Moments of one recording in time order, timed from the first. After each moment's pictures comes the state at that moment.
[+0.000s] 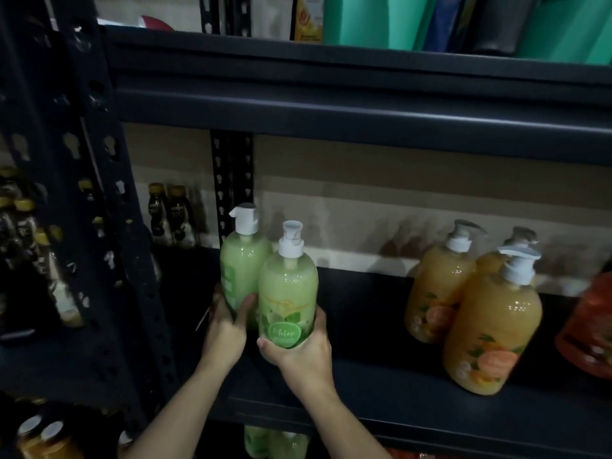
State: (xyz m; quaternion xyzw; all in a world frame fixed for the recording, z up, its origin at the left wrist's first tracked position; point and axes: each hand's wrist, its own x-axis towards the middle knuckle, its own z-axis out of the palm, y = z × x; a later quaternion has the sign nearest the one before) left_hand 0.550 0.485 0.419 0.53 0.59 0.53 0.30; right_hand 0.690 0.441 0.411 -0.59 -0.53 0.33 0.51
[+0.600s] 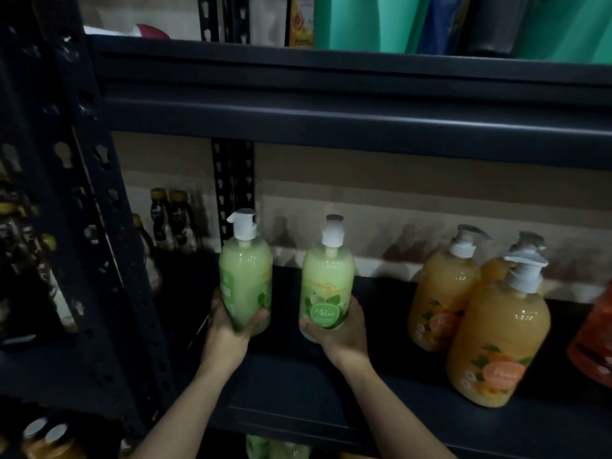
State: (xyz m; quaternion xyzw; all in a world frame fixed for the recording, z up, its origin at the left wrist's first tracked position) left_hand 0.552 0.487 0.418 0.54 0.59 0.53 0.29; right_hand 0.753 0.492 0.410 -0.61 -0.52 0.29 0.53
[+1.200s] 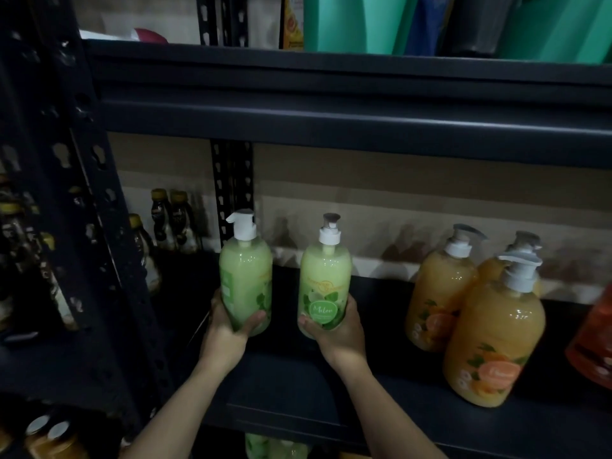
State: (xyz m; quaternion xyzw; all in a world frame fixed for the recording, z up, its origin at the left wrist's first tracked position) left_hand 0.551 0.491 0.411 0.54 0.61 0.50 0.30; right_hand 0.755 0.490 0.408 -0.57 -0.51 0.32 0.56
